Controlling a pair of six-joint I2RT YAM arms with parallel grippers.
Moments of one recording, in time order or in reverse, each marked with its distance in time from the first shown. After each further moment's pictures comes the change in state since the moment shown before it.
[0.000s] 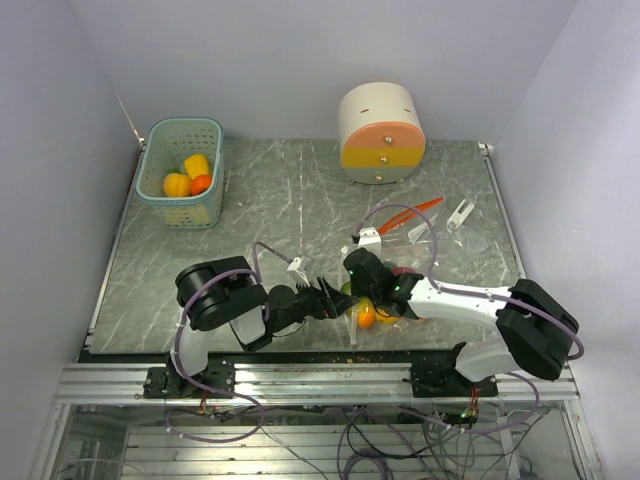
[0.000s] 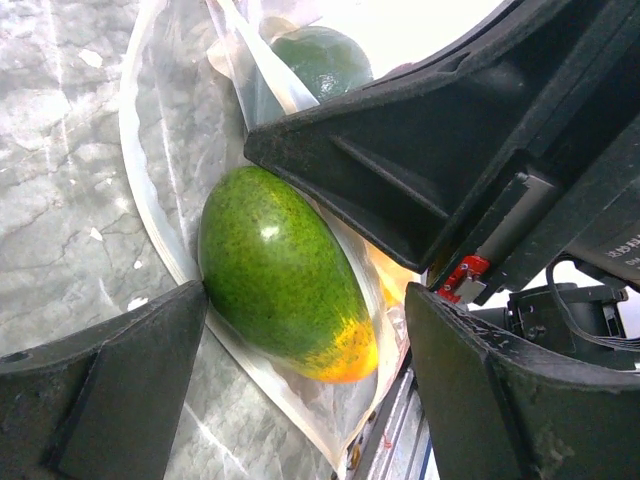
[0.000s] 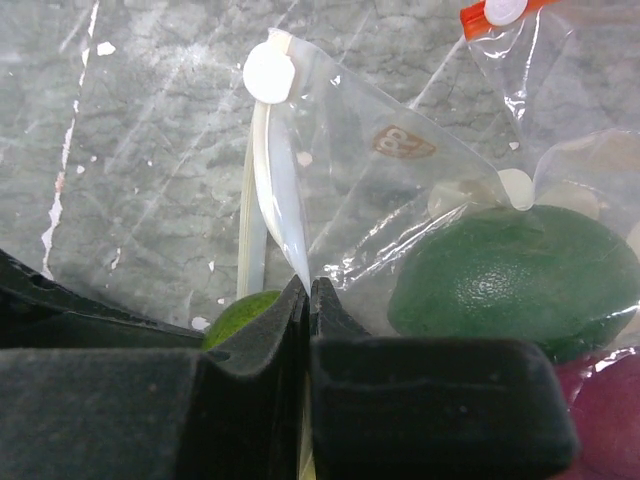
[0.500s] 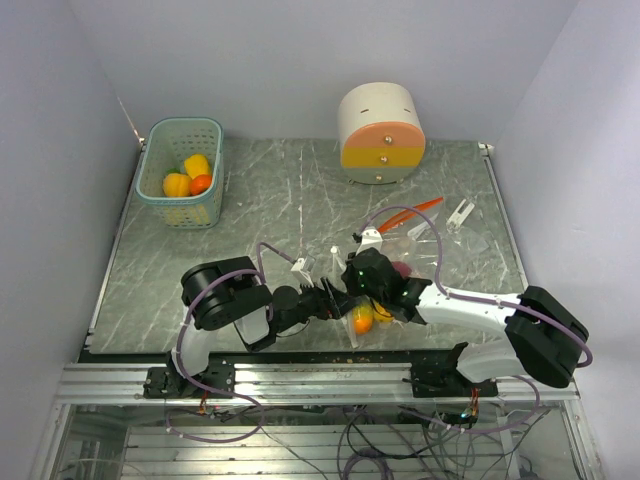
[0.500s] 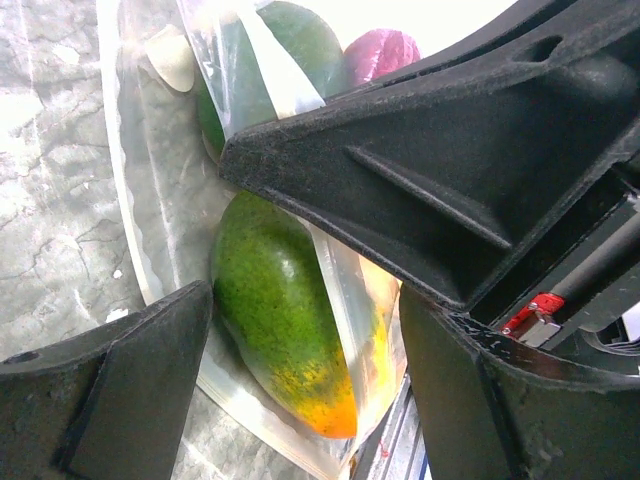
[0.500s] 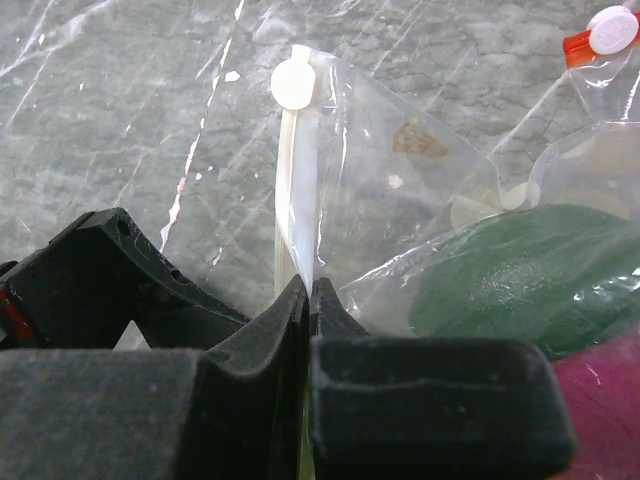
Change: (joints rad) left arm -0.019 0.034 0.035 0.006 -0.011 -0.005; right arm -0.016 -0.071 -0.078 0.185 -0.154 0.000
